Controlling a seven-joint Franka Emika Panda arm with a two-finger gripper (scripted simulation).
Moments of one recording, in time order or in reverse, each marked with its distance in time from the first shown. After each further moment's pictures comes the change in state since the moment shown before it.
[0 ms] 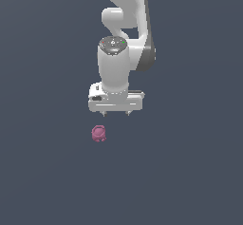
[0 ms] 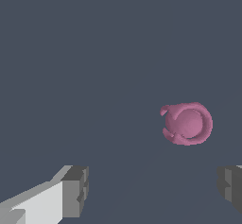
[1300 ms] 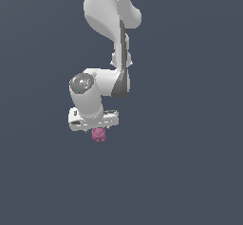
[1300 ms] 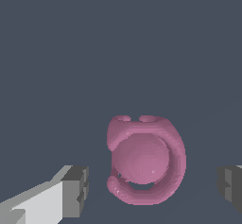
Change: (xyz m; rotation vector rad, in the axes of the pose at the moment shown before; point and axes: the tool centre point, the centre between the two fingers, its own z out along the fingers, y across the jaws) arm 0.016 0.091 0.092 0.009 -0.042 -0.120
